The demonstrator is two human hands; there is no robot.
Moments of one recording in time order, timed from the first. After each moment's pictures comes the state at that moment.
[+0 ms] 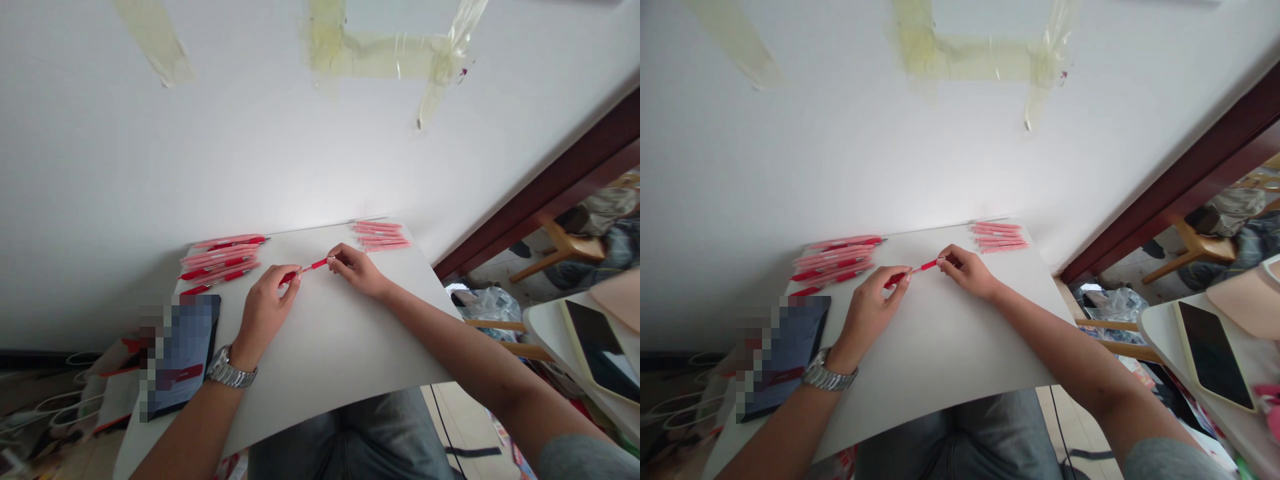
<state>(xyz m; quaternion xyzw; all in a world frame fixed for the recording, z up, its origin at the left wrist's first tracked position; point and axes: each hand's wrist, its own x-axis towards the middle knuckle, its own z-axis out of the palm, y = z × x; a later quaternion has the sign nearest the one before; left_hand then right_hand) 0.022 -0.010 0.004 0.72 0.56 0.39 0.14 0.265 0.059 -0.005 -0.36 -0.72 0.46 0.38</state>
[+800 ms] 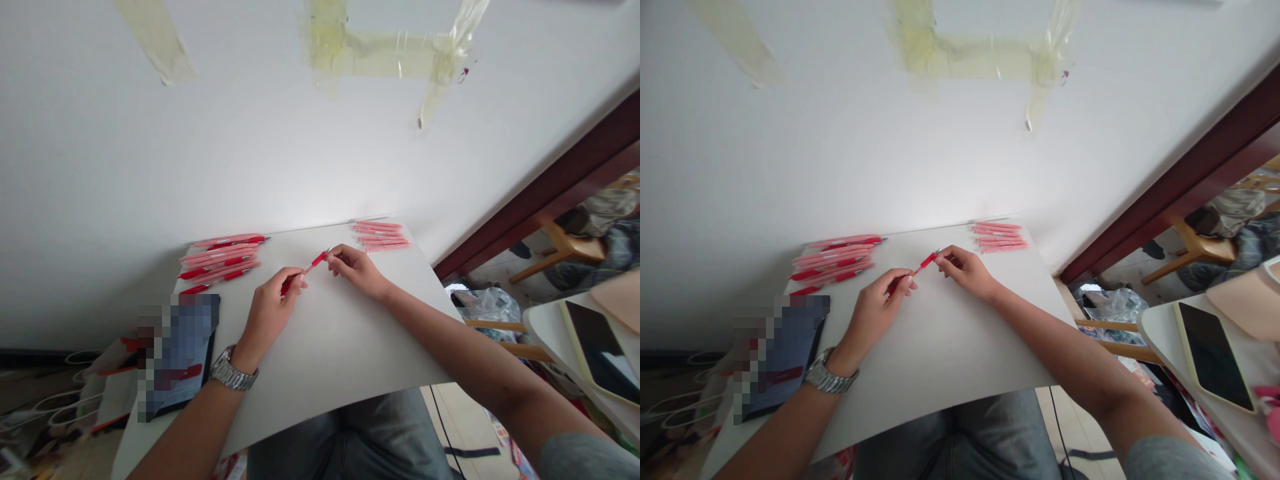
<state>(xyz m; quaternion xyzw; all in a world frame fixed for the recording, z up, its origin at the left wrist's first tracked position) 0.027 -0.014 0.000 0.68 0.56 0.40 0.26 0.261 0.055 -0.004 -0.36 -0.67 0.51 0.39</state>
